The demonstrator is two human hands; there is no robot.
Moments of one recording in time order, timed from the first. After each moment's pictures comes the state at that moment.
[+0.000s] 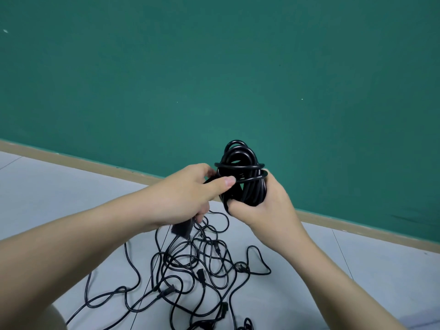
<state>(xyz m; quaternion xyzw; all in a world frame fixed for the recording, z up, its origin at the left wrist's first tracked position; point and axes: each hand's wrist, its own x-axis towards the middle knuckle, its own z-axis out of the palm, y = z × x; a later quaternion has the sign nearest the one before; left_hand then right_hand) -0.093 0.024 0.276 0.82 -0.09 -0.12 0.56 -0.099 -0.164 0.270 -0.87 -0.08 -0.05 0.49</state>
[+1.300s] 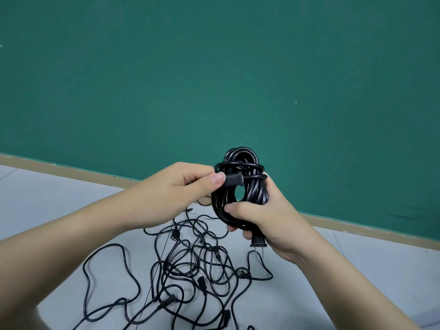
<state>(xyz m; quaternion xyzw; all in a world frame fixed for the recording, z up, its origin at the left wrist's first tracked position) -0.094 0.042 0.295 0.83 -0.27 -0.05 0.49 -0.098 -0.171 0.284 -0.75 -0.07 0.13 0.64</state>
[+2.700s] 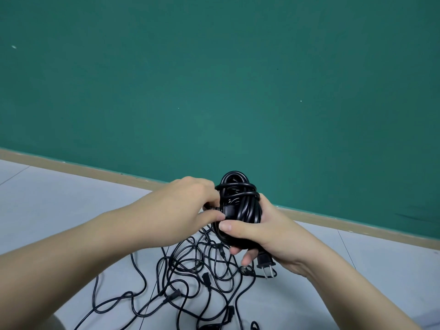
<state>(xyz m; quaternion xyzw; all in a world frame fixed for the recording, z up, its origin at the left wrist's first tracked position) -0.111 0.034 0.284 0.95 -0.24 0.01 0.20 -0.117 -0.169 0.281 -0.74 -0.13 0.23 0.62</state>
